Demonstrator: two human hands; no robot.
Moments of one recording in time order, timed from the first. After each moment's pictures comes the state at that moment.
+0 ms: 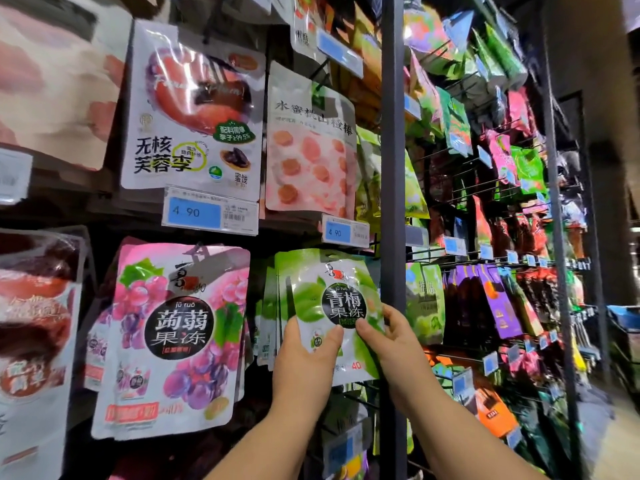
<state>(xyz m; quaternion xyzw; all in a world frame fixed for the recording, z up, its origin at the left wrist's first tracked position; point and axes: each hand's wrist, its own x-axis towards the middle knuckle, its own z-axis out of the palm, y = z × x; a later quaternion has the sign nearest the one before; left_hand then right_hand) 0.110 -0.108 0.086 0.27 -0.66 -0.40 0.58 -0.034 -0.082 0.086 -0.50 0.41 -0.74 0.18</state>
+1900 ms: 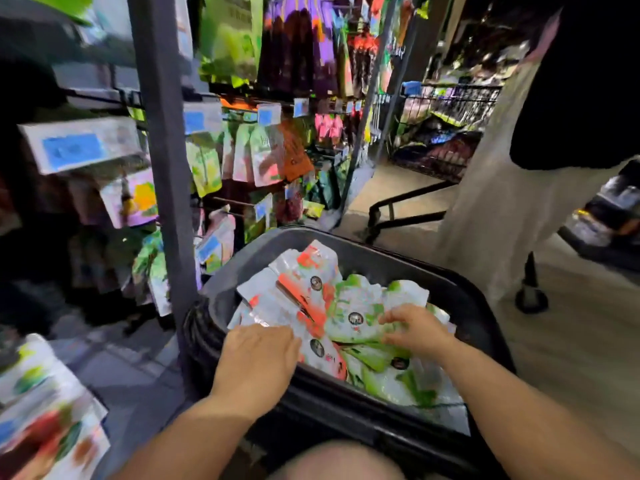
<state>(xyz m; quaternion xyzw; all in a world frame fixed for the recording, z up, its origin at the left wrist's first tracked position) 0.007 0.024 -0.246 0.11 -0.96 0.01 0.25 -0.196 0.241 -0.223 -0.28 0.94 -0.13 0.11</state>
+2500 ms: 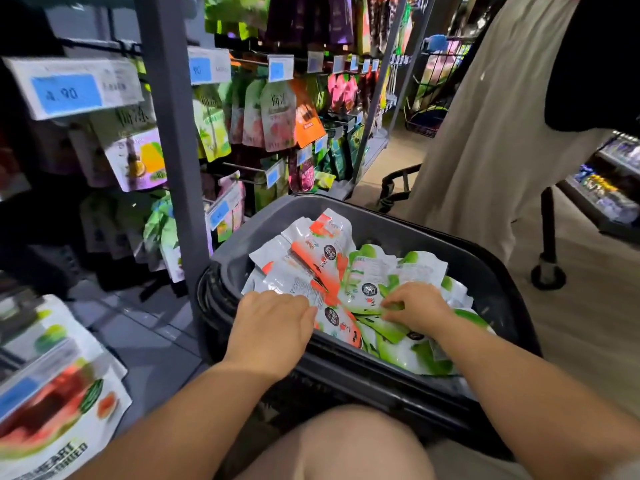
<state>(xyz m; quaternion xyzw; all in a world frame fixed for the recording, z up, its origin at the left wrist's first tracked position) 0.004 0.026 -0.248 0.11 -0.96 0.02 0.24 -0.205 0.227 -0.251 -0.32 0.94 0.01 0.06</state>
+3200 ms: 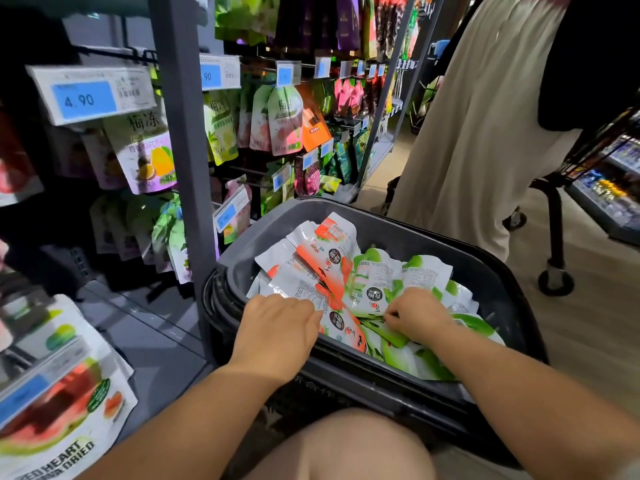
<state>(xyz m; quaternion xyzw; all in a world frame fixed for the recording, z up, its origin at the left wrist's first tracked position) 0.009 0.026 -0.248 0.12 -0.96 0.03 0.24 -0.188 0.212 -0.250 -0.34 0.93 0.12 0.06</state>
